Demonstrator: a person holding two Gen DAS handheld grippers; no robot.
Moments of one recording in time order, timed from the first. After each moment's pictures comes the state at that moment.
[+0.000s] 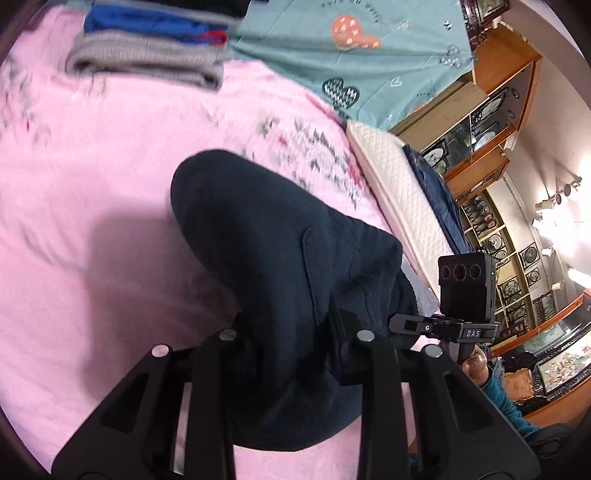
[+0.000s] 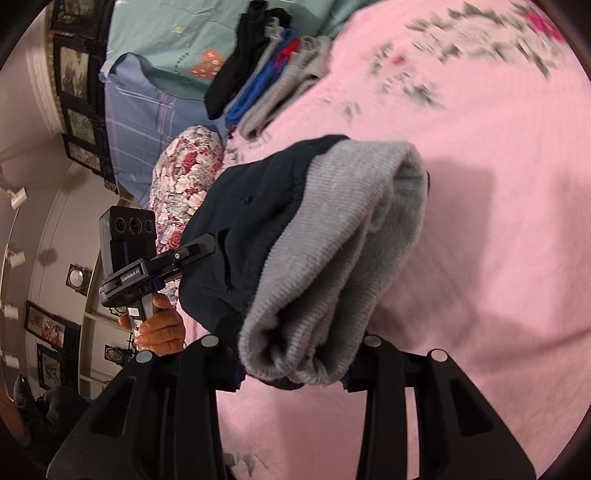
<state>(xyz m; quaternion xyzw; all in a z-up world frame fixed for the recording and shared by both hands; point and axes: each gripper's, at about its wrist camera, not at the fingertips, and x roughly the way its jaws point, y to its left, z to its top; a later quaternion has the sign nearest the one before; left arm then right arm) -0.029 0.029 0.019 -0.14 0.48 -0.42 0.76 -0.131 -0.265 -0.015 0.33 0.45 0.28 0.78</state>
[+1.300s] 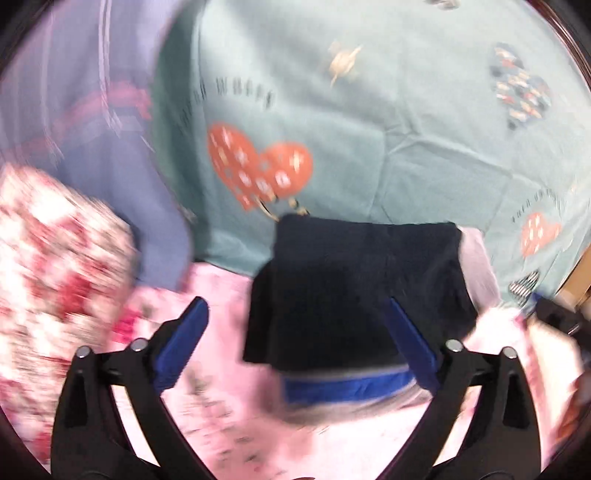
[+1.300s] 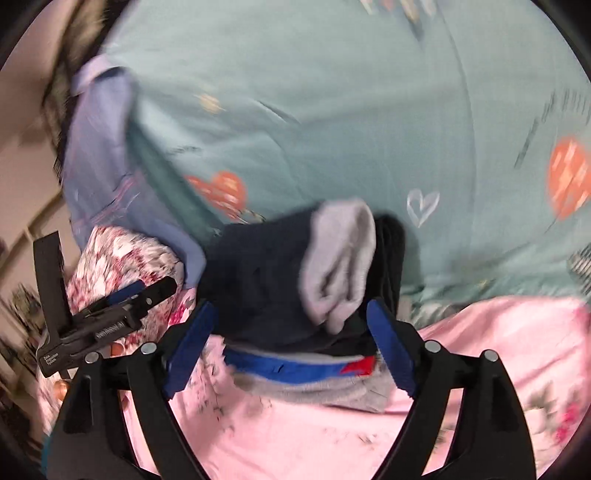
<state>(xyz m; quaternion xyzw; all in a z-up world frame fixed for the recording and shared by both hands) 0.216 0.089 0.202 -0.02 0.30 -0.06 0.95 0.206 -0.143 0.214 0.10 0.33 0.16 0.93</state>
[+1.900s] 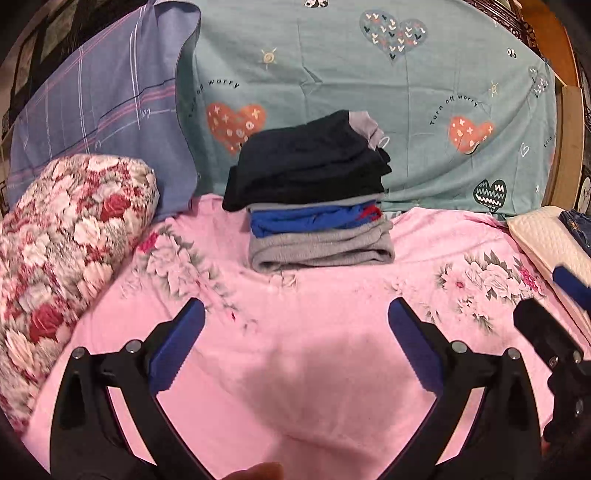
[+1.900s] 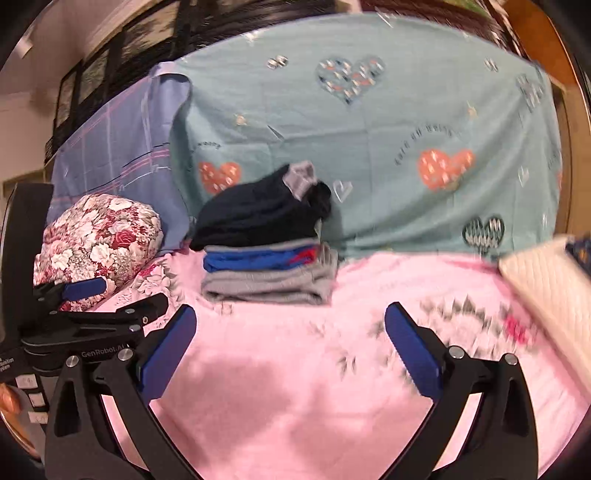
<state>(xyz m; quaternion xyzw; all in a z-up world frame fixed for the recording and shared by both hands) -0.024 0.041 0.089 0.03 0.26 -0.07 0.96 -0.063 -0.135 0.078 0.06 0.17 0.04 0.98</state>
